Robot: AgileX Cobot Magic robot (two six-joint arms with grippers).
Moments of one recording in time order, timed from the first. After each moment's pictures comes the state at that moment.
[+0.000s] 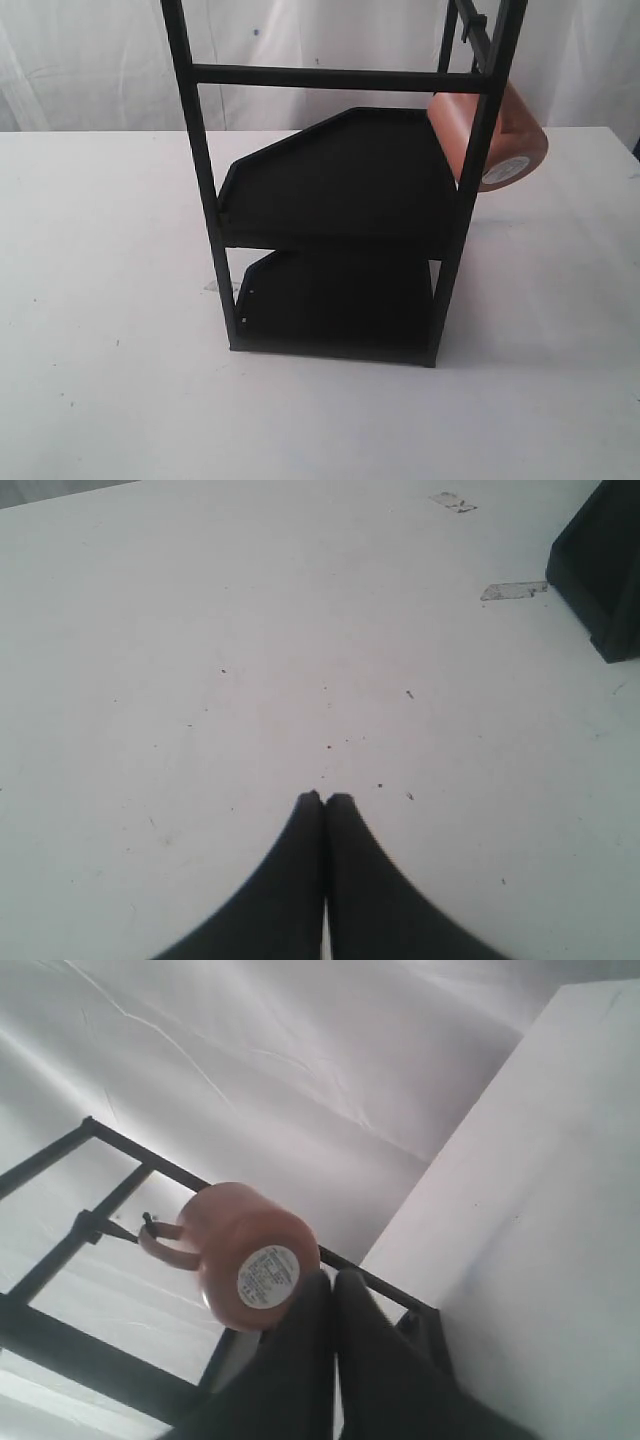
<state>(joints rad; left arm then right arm) -0.05 0.00 0.02 -0.03 0.44 0.13 -0.05 0.00 0.00 0.78 0.08 0.22</state>
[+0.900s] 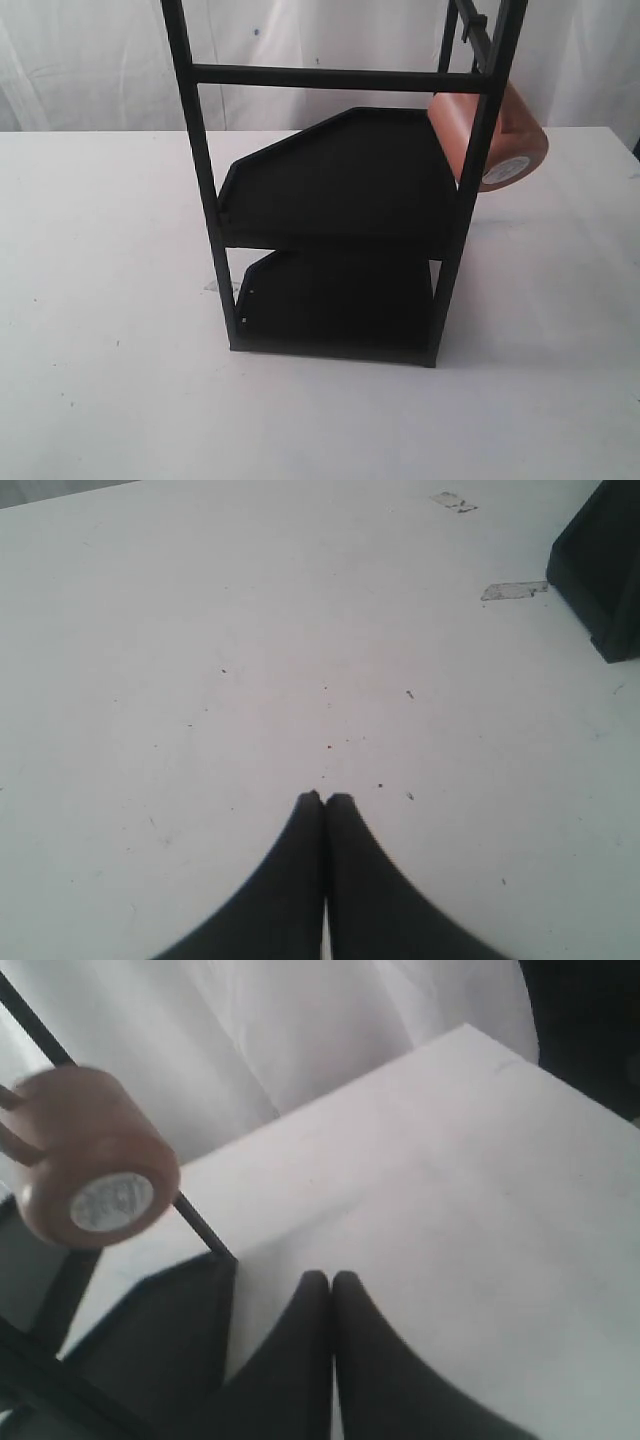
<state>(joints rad) -0.05 0.00 0.02 -0.03 0.44 0.13 -0.05 0.35 -0.26 0.06 0.28 0.32</state>
